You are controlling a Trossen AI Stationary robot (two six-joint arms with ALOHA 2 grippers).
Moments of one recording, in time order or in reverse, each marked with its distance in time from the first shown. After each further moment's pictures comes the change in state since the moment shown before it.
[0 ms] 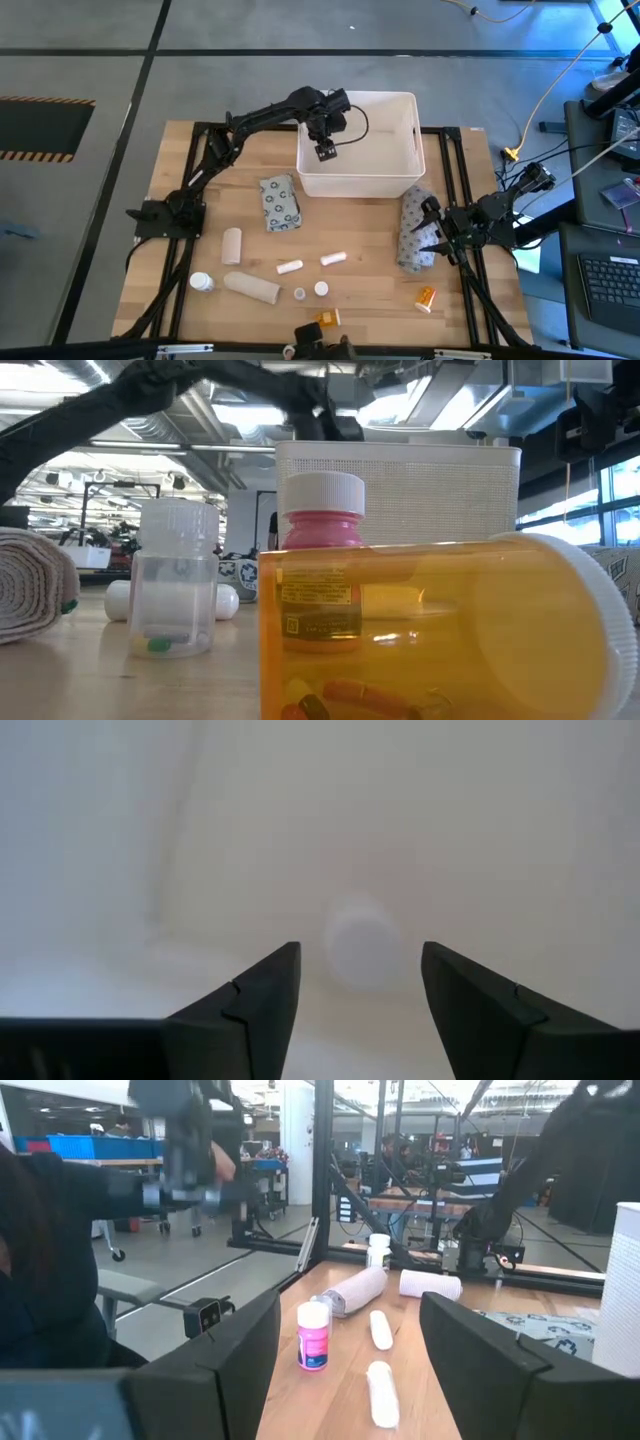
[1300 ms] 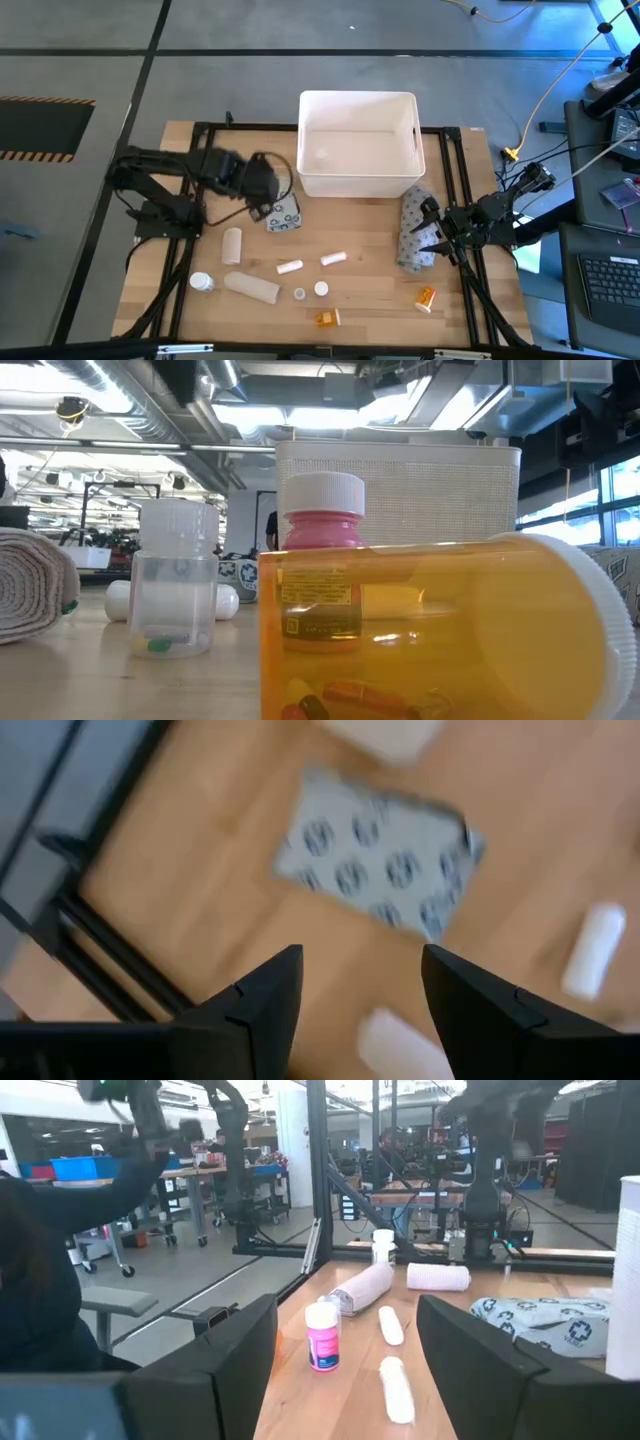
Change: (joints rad) left arm -0.666 -0.854 -0.758 -0.252 -0.398 -0.943; right arm 0.000 0.000 0.000 -0.009 0.000 0.095
